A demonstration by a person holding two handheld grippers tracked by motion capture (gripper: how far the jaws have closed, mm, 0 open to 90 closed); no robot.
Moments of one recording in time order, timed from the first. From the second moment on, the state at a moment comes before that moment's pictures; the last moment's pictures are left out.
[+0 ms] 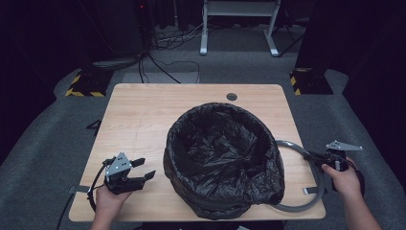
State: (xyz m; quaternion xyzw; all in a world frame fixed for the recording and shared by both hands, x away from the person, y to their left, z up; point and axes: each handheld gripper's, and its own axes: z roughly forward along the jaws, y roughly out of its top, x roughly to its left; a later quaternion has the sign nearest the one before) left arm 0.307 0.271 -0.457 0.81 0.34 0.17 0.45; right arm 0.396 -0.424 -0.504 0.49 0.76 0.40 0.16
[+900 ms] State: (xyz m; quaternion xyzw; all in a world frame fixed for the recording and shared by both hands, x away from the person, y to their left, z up) left arm 0.306 0.271 -0.457 0.81 0.34 0.17 0.45; right arm 0.369 -0.471 -0.432 0.48 0.76 0.40 0.17
